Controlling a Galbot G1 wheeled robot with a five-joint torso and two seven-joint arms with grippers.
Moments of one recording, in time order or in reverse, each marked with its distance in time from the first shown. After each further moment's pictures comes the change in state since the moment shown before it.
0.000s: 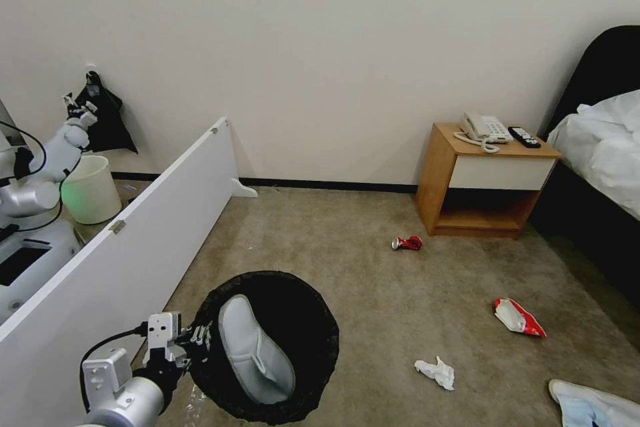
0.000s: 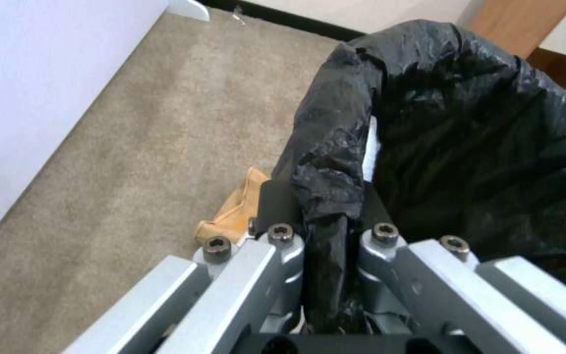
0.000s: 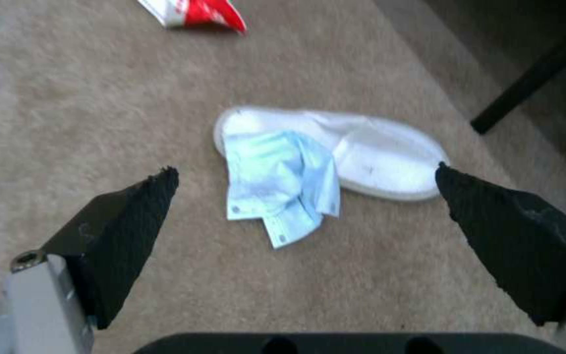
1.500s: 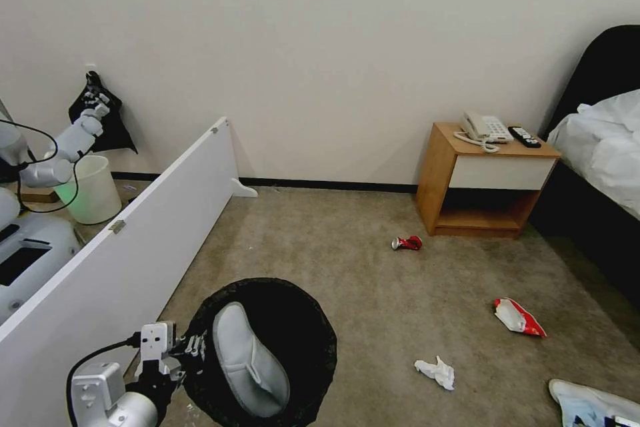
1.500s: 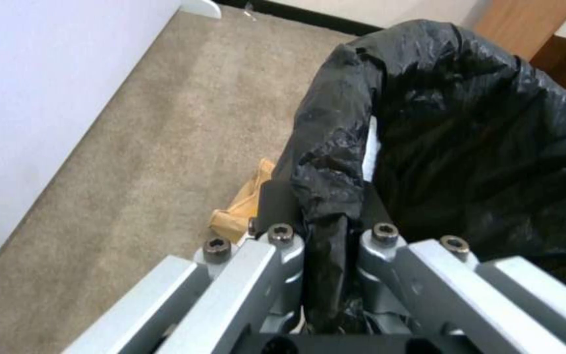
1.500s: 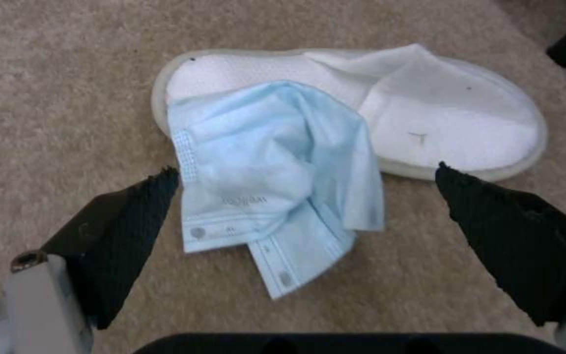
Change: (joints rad) left arm 0.073 -0.022 -0.013 -0.052 0.054 0.001 -0.008; right arm 0.433 -0.011 -0.128 -0.543 -0.057 0.046 -0.099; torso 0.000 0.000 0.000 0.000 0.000
